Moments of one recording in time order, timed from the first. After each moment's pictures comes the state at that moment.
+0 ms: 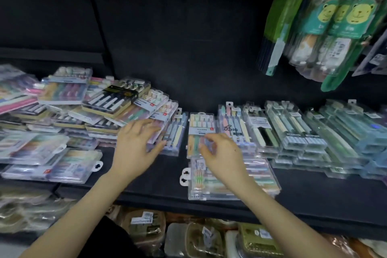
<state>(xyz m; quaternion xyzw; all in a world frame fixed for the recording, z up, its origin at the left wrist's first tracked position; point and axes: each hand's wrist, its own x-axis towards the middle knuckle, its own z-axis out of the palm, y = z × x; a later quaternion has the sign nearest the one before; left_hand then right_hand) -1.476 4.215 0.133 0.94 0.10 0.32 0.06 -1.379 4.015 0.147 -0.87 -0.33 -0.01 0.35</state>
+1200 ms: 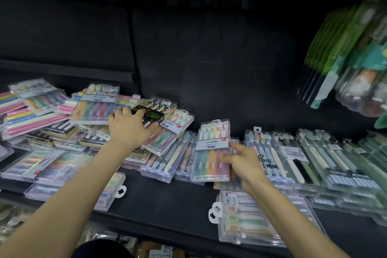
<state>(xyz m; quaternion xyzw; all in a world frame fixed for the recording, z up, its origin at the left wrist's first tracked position) -1.440 4.335 0.188 0.92 0.37 0.14 -0.02 -1.331 4.084 0.149 -0.71 -0.11 0.24 0.65</state>
